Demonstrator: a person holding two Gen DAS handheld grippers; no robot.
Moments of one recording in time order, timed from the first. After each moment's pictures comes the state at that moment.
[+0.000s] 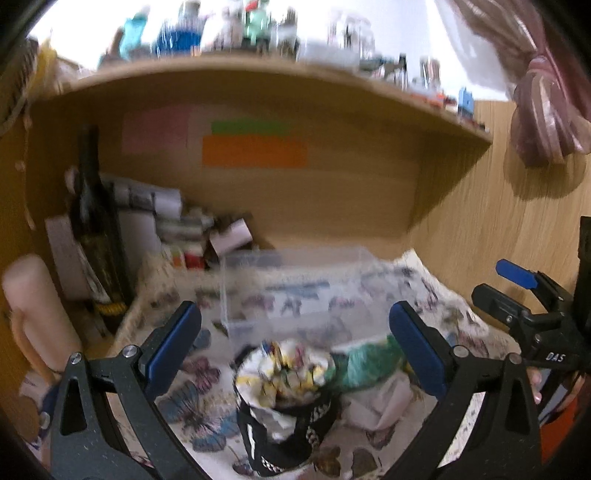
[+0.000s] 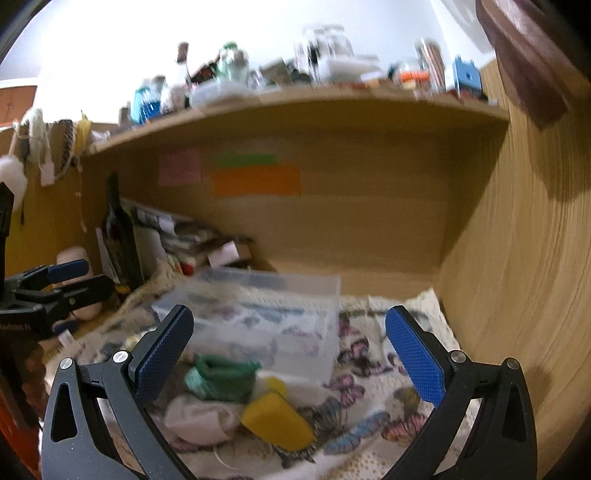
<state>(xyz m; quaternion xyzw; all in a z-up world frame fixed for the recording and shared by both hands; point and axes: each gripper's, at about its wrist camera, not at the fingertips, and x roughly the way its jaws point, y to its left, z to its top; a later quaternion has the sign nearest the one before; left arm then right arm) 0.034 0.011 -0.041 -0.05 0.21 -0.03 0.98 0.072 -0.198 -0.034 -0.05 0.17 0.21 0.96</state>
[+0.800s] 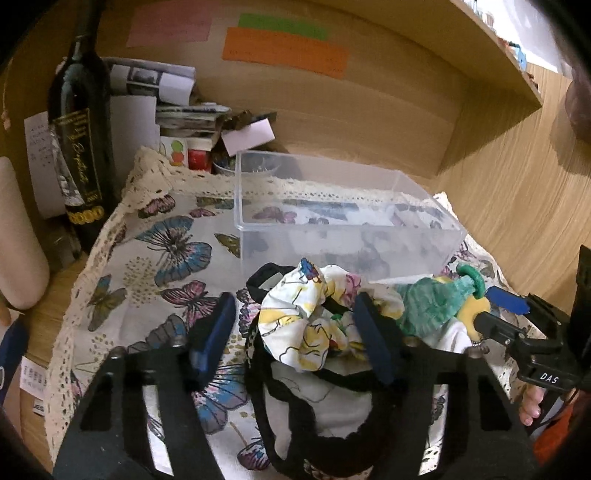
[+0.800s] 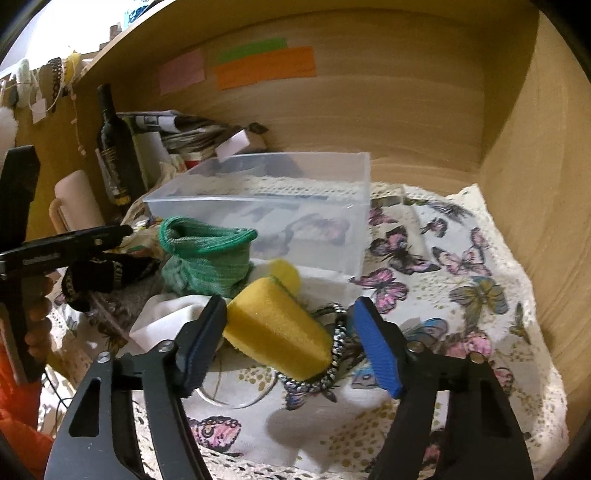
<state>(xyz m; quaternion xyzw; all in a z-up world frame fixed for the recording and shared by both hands) 0.077 0.036 -0.119 -0.09 0.33 -0.01 0.94 0.098 -0.194 -0.106 -0.06 0.32 0.27 0.91</state>
